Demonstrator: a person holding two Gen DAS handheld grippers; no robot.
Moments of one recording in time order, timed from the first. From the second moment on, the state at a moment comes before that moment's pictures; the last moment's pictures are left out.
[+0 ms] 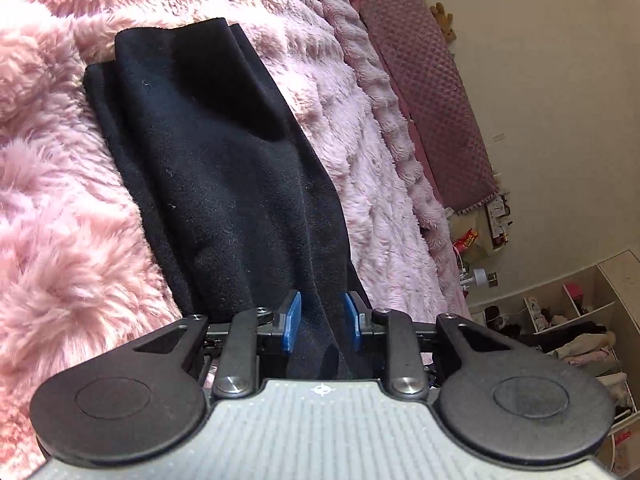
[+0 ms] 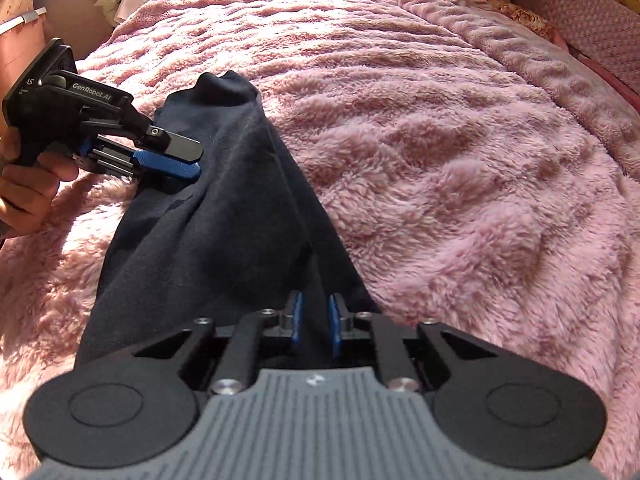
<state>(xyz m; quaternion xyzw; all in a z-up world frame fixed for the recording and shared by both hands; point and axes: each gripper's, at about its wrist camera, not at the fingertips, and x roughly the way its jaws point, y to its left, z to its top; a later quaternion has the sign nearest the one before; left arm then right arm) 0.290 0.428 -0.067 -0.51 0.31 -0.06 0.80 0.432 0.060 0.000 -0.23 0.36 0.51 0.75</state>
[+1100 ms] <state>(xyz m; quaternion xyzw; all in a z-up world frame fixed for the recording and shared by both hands) 0.248 0.466 -0.022 -0.42 0.27 0.08 0.86 0.443 0.147 -0.004 -0.22 0.32 0.54 0.75</state>
